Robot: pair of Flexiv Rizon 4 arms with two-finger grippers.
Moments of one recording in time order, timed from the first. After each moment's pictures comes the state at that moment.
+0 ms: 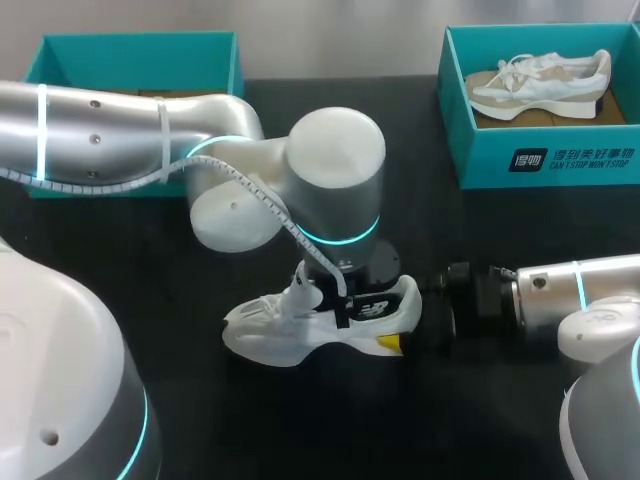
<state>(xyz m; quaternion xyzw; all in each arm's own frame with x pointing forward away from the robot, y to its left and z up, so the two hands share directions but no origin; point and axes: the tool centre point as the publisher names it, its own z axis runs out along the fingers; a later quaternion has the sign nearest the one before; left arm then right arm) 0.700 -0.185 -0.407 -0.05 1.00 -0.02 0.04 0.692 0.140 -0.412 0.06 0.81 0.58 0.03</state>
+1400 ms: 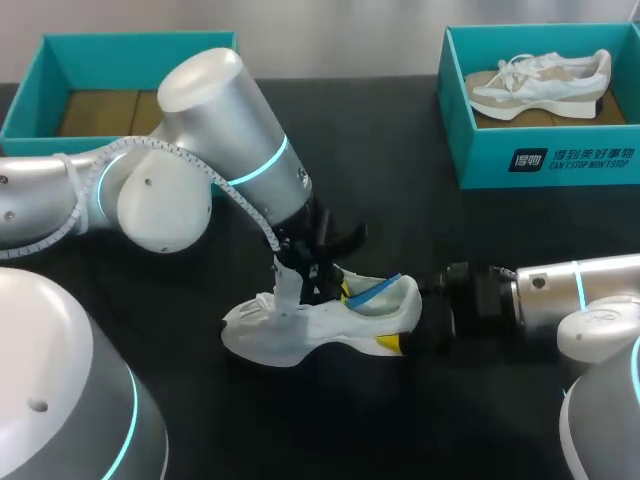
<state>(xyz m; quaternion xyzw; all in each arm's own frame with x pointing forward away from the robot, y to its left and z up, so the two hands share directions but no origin) 0.684 -0.194 -0.357 0.05 0.97 -0.22 -0.08 0.692 0.141 -0.411 0.06 0.81 0.58 0.03</state>
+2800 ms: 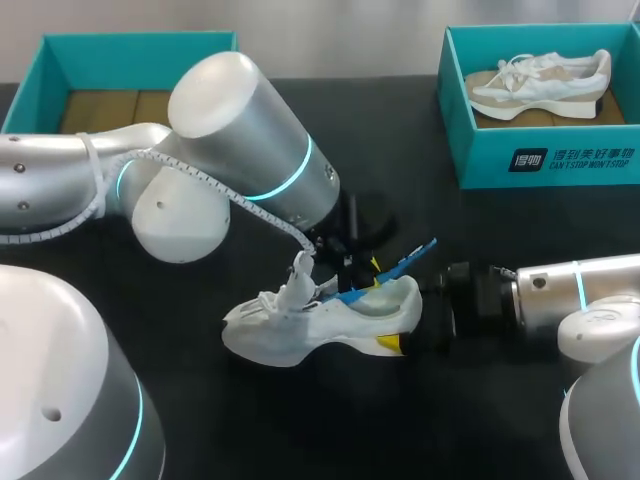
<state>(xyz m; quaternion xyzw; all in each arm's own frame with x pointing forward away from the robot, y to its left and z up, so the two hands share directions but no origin) 0.698 -0.237 -0.322 0.00 0.97 -0.24 0.02 0.692 0.141 -0.411 0.06 0.81 0.58 0.03</state>
